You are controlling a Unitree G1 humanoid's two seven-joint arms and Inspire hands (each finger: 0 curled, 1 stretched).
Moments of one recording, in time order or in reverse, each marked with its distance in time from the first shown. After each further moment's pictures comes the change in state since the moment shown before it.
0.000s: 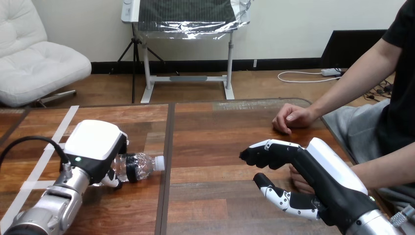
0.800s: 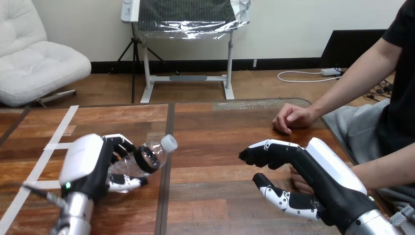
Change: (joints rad) left arm 0.252 -0.088 0.263 -0.171 -0.397 -0.251 -0.011; right arm -0.001 0.000 0.003 0.000 0.001 0.002 0.000
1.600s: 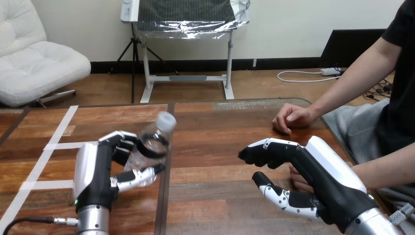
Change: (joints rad) left arm 0.115 -0.167 0.166 -0.117 -0.205 -0.149 -0.016; right arm -0.009 0.000 0.001 0.001 0.000 -0.003 0.000
